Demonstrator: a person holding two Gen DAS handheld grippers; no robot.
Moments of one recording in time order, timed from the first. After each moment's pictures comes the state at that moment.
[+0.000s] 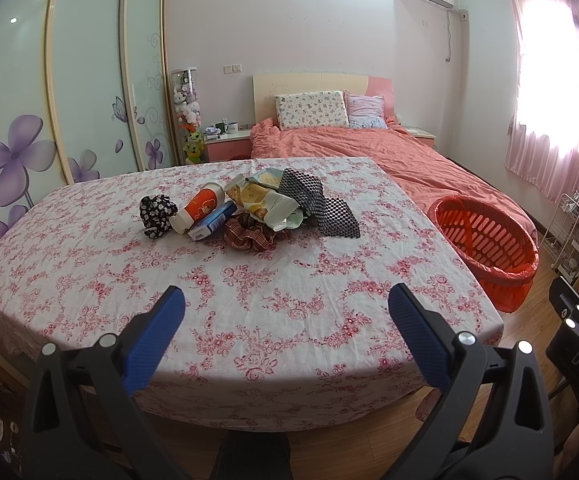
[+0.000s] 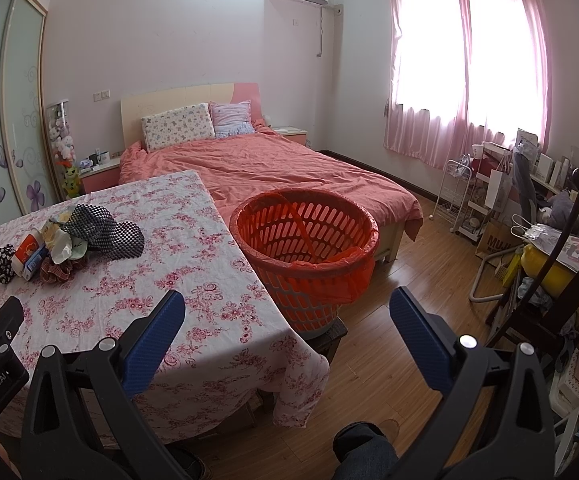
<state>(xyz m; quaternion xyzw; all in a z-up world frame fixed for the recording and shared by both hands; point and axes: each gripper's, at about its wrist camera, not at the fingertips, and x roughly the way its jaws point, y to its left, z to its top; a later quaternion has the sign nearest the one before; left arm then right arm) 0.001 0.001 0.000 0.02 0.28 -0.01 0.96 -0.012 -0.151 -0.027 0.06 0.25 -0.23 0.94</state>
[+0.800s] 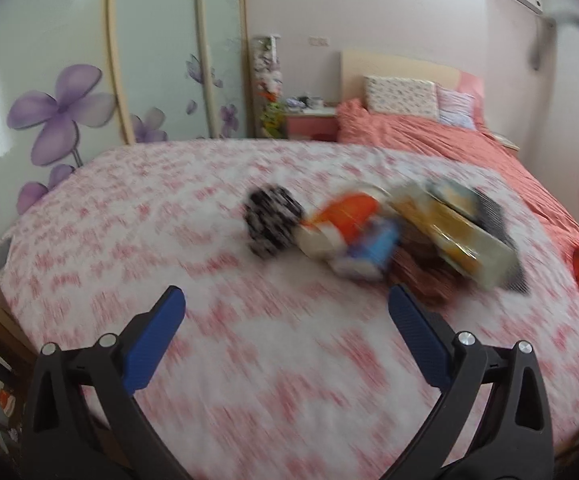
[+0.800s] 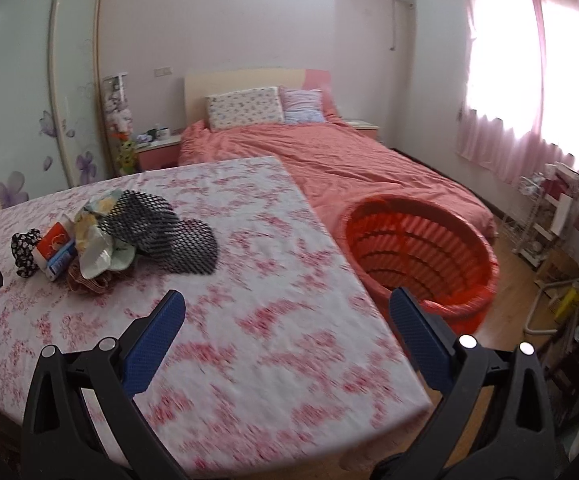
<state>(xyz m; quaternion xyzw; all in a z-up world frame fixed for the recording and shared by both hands) 0.140 0.153 -0.032 -0.02 0.32 0.14 0.94 0.109 -0.106 -0.043 0.04 0.29 -0.09 0.95</state>
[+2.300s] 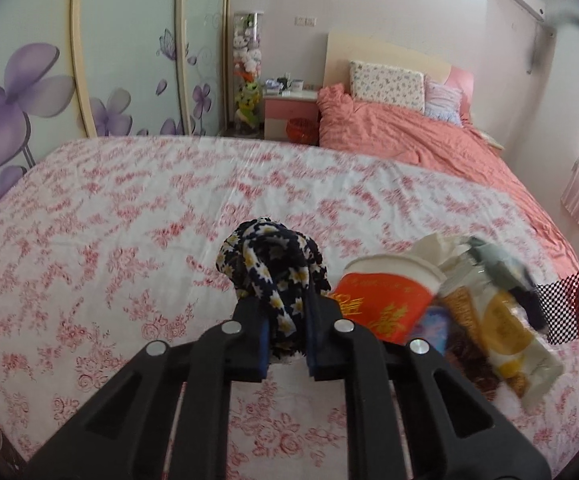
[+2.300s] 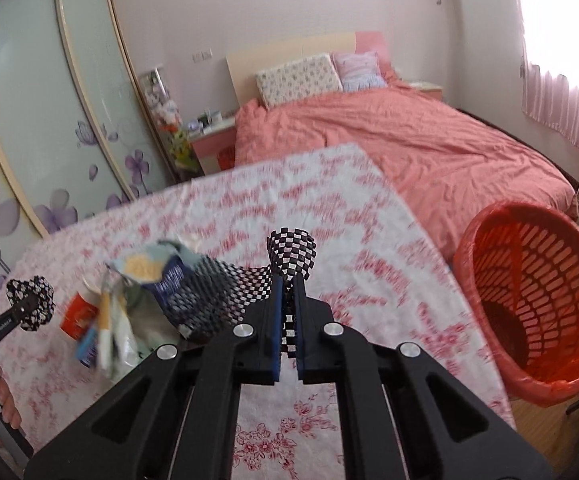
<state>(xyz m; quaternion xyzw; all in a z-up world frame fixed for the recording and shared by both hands) 0.256 0.210 -0.027 -0.06 0.35 0.07 0.93 0.226 -0.115 -0.032 0.12 0.32 0.00 0.94</state>
